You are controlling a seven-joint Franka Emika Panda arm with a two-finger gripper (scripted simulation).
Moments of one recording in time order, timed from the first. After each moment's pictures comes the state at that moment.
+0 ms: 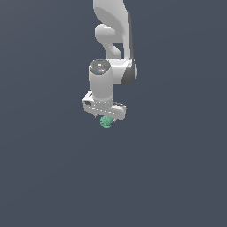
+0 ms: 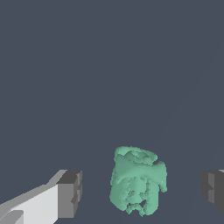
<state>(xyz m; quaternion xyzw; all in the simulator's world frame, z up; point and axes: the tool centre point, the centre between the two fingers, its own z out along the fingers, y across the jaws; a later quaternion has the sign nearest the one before) -0.051 -0.042 0.125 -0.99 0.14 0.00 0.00</state>
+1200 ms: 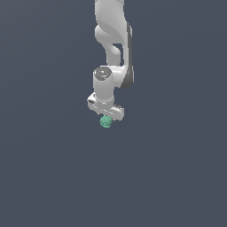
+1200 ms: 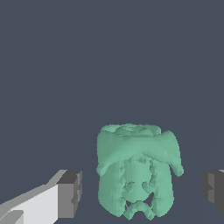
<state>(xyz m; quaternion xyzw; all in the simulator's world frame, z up) -0.096 -0.042 0.074 -0.98 0.22 0.00 0.00</state>
